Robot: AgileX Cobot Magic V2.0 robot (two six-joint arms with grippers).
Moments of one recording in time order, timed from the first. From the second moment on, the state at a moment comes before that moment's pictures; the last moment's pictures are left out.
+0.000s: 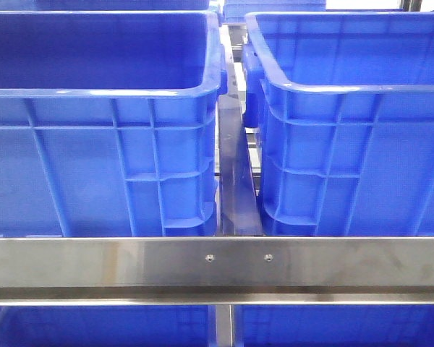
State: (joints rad) left arm -1.01 1.36 -1.49 0.01 1.02 0.07; right arm 0.21 1.13 -0.82 1.54 0.96 -0.77
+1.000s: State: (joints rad) left arm -0.71 1.36 -1.48 0.04 1.03 0.01; right arm 0.21 1.13 -0.82 1.55 0.74 -0.84
